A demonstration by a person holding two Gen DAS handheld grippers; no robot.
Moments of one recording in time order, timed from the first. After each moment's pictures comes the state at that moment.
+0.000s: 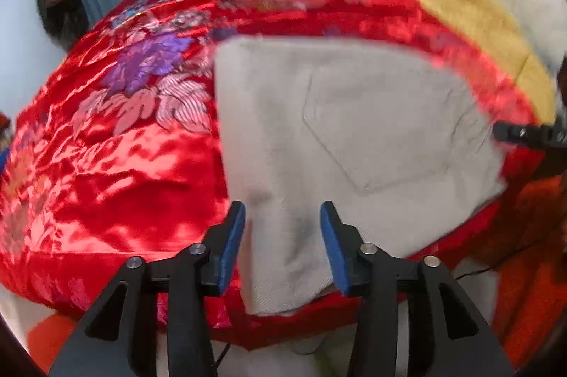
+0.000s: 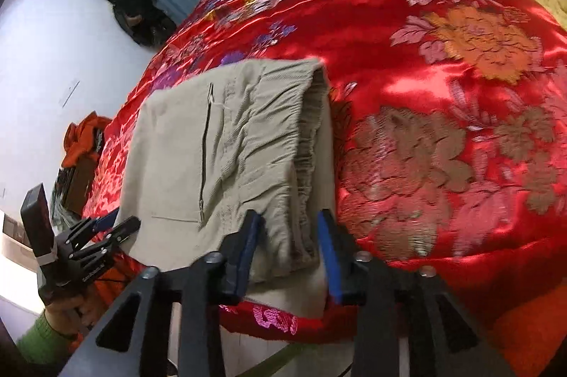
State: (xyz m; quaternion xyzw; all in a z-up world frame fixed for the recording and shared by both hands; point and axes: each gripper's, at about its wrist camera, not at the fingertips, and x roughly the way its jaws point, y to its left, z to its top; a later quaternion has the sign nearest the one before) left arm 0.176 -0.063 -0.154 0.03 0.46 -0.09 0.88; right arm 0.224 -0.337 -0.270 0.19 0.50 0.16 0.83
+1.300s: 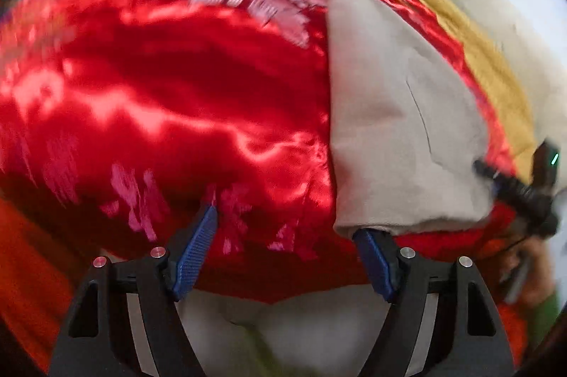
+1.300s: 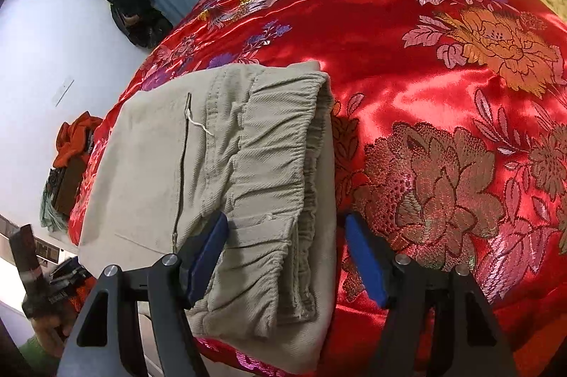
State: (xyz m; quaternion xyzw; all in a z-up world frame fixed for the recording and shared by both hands) left arm 0.145 0.030 -0.205 -0.17 0.52 -0.05 0.83; right arm 0.253 -0.319 -0.304 0.16 0.50 0.17 0.84
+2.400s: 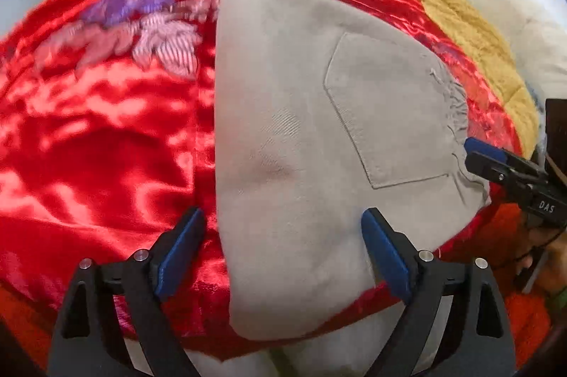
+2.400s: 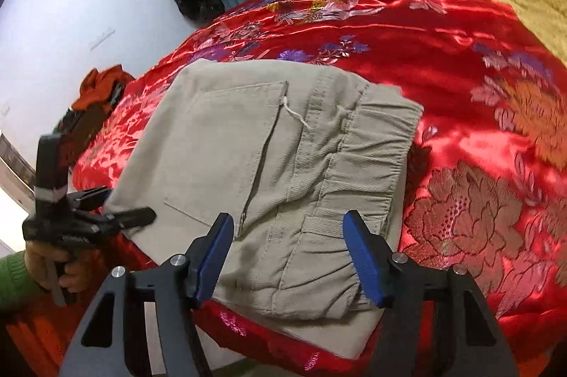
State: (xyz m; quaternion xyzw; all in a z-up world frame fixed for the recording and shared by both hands) left arm 0.175 -0.050 -0.188 -0.03 0.51 -0.12 0.85; right arm 0.229 -0.276 -0.276 0.06 0.45 0.24 0.86
